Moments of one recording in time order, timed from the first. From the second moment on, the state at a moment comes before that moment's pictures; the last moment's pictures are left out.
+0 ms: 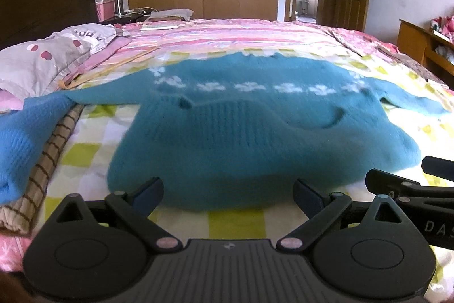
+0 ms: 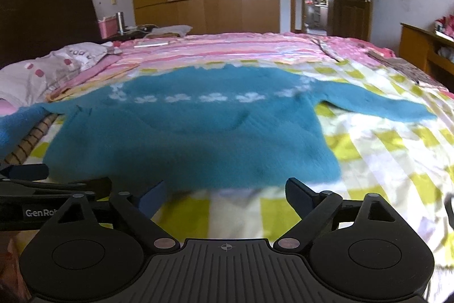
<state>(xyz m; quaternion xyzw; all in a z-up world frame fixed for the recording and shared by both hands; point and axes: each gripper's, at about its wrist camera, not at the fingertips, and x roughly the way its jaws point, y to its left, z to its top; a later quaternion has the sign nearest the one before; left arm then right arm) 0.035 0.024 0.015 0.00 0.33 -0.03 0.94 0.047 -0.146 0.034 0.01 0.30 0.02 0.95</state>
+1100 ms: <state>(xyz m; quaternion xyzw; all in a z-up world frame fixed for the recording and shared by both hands) 0.182 0.126 0.023 -0.06 0.35 -0.10 0.93 0.224 -0.141 0.040 0.00 0.36 0.09 0.93</state>
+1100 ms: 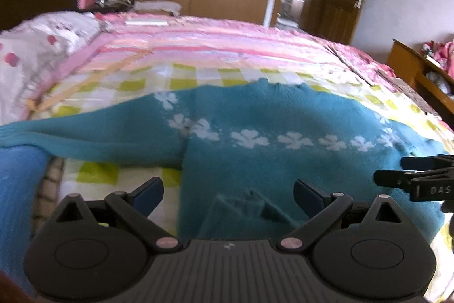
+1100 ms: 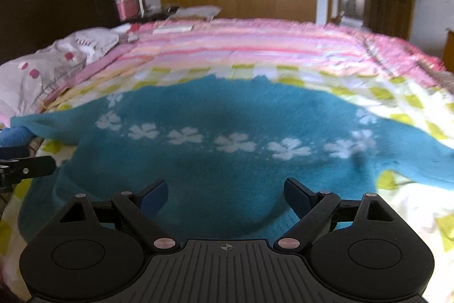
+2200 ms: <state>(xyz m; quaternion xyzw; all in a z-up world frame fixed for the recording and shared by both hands) 0.012 0.114 0.038 0.01 0.44 -0.28 0.85 0.052 -0.172 0.066 -0.05 0.50 0.25 0.83</state>
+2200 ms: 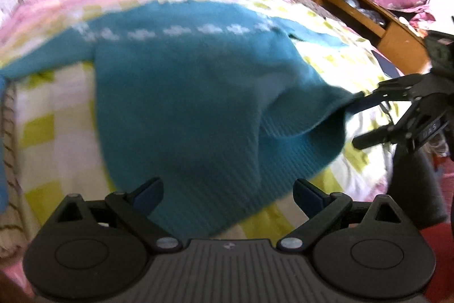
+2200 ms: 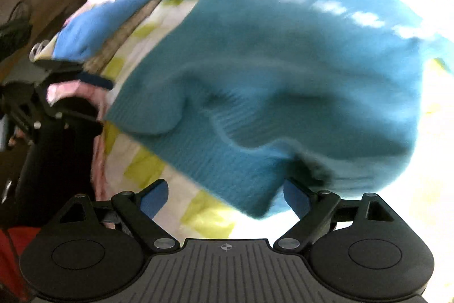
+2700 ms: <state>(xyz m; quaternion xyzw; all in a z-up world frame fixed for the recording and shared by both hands) 0.000 0.072 0.020 0.04 0.43 -0.26 0.87 0.008 -0.186 0.062 -0.15 0.40 0.13 0.89</state>
